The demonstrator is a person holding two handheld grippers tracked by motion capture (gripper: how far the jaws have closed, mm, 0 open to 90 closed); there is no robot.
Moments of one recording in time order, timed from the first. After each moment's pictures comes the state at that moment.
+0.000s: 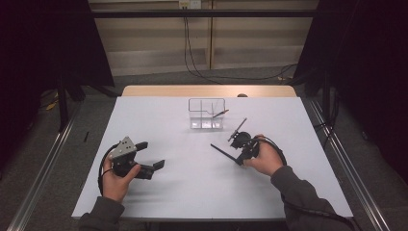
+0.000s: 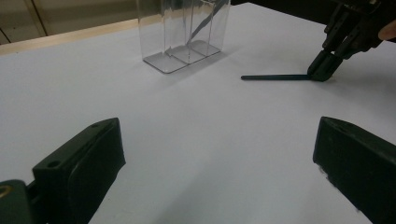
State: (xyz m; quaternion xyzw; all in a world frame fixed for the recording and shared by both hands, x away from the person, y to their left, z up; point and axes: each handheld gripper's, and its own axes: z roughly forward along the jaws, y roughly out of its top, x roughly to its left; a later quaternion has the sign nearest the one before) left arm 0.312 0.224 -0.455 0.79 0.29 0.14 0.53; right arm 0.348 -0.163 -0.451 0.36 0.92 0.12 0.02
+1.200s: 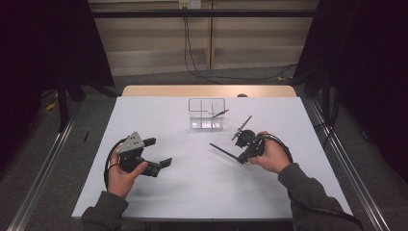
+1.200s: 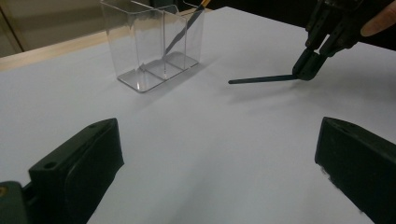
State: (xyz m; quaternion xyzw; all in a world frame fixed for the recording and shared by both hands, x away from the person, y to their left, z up) left arm 0.319 0.201 -0.438 0.80 0.26 0.12 0.53; right arm 0.345 -0.175 -0.435 0.32 0.94 0.14 0.01
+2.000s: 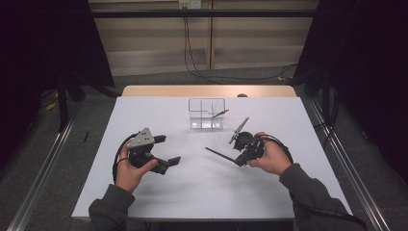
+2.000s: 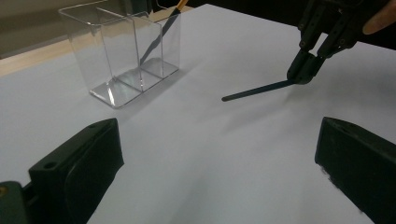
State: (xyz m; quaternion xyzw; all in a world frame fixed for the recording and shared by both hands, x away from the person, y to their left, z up) left arm 0.330 0.177 -0.434 0.81 0.22 0.09 0.53; right arm 0.334 -0.165 -0.425 0.28 0.95 0.15 0.01
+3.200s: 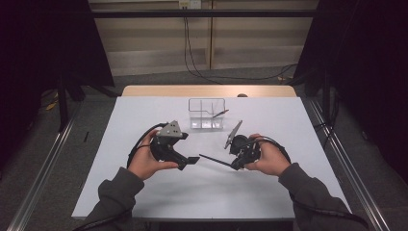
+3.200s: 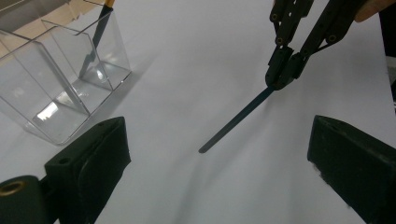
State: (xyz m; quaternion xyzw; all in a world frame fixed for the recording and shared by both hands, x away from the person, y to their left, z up) left arm 0.342 0.114 -0.404 0.88 0.14 0.05 0.45; right arm 0.325 -0.150 -0.419 0.23 0.96 0.14 0.00
